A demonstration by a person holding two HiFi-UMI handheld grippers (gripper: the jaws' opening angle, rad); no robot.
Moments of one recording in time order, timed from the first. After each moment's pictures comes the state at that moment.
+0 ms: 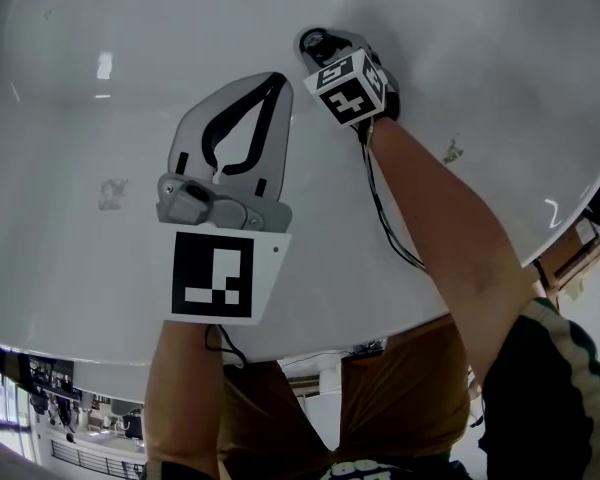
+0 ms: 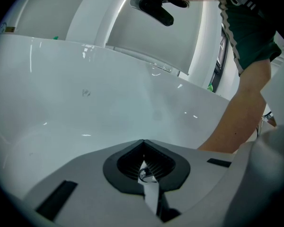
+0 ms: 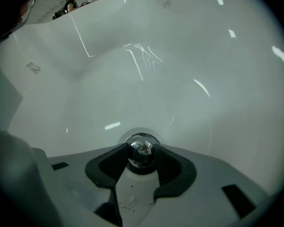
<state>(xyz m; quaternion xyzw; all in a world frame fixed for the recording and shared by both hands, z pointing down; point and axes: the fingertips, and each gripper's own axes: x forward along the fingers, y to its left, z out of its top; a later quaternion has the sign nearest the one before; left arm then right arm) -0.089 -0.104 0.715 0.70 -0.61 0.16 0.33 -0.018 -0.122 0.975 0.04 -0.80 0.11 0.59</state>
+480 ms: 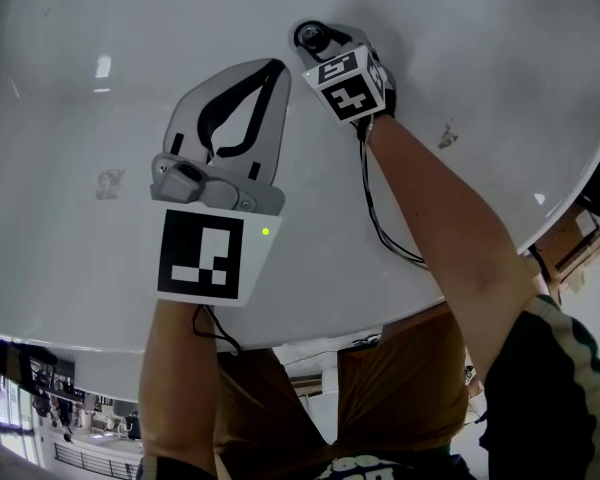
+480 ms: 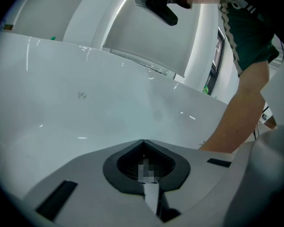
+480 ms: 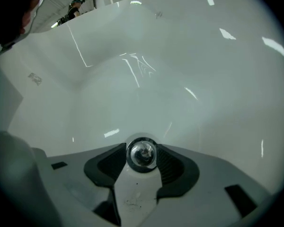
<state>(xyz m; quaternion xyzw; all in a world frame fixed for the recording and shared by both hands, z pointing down) -0.084 -0.104 0.708 0.71 -0.60 0.16 0.33 -0.019 -0.125 0.954 0.06 -0.82 0.13 0.56</state>
